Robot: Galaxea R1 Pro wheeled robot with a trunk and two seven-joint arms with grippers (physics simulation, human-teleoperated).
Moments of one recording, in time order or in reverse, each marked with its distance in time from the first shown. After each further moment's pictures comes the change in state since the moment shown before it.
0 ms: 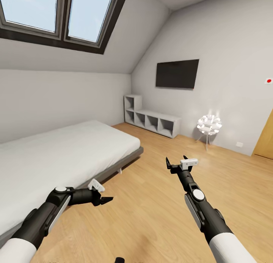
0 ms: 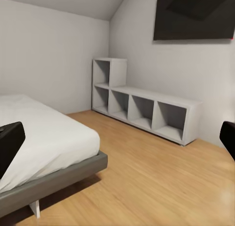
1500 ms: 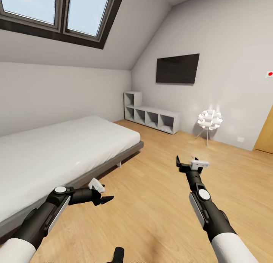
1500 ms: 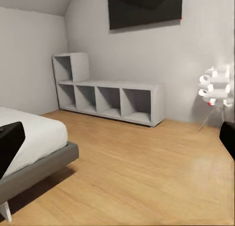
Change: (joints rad) left arm 0.000 0.007 -0.016 -0.001 -0.001 -0.101 -0.009; right arm 0.000 0.001 -0.097 0.005 -0.046 0.002 -0.093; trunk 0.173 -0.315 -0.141
